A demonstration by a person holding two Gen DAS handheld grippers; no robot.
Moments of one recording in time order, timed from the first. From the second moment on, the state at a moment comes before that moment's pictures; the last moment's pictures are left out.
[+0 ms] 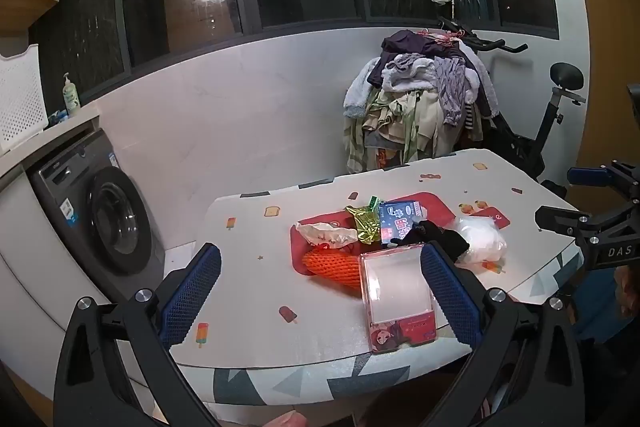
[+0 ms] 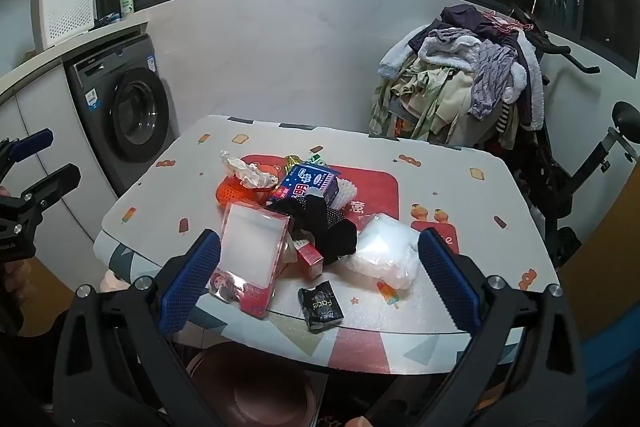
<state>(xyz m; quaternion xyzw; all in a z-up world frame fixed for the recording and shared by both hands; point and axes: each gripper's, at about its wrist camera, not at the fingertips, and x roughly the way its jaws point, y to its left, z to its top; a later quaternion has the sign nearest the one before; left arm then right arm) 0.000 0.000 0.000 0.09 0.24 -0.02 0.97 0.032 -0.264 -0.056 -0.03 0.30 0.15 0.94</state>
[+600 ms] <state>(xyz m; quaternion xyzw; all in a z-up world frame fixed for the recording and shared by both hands) 0.000 0.000 0.000 0.09 0.24 -0.02 0.97 0.032 -0.265 -0.057 -0.03 0.30 0.15 0.94</state>
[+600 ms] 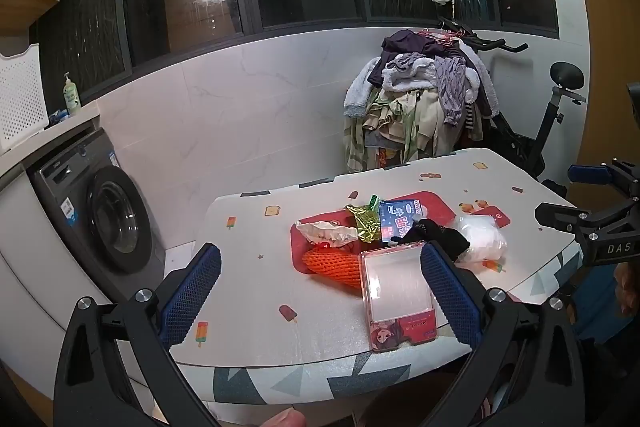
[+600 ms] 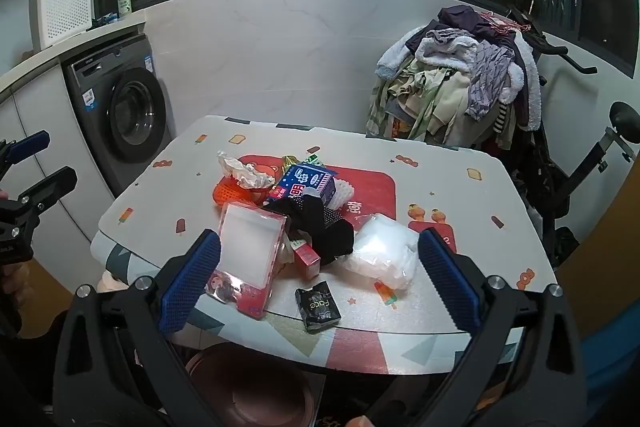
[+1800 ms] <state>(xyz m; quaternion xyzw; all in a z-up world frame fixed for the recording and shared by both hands) 0.000 0.000 0.000 0.09 0.24 -0.02 0.97 0.031 -0.266 -0.054 -0.04 0.29 0.15 0.94</state>
